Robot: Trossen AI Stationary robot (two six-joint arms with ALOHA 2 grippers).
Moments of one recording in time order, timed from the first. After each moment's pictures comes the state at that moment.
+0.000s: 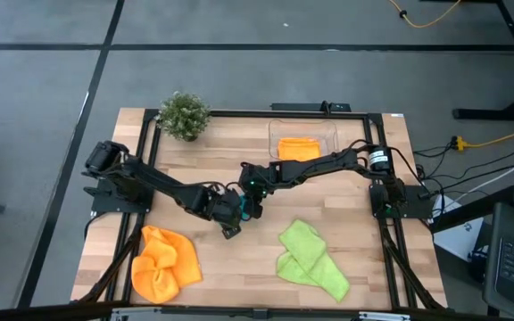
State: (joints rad) left arm -0.27 1.70 1.03 -0.59 -0.30 -0.79; right arm -0.02 2.10 1.43 -0.28 -0.07 0.28
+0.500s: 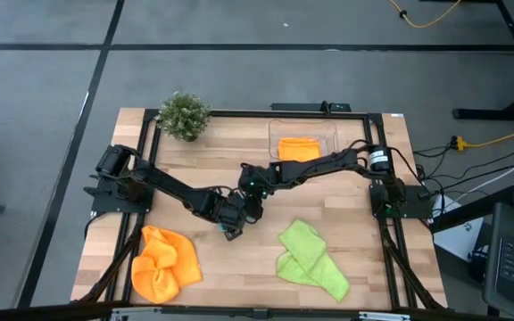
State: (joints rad) left arm -0.27 1.79 1.03 -0.55 -0.26 -0.79; right arm -0.03 2.09 1.43 -0.29 -0.08 0.25
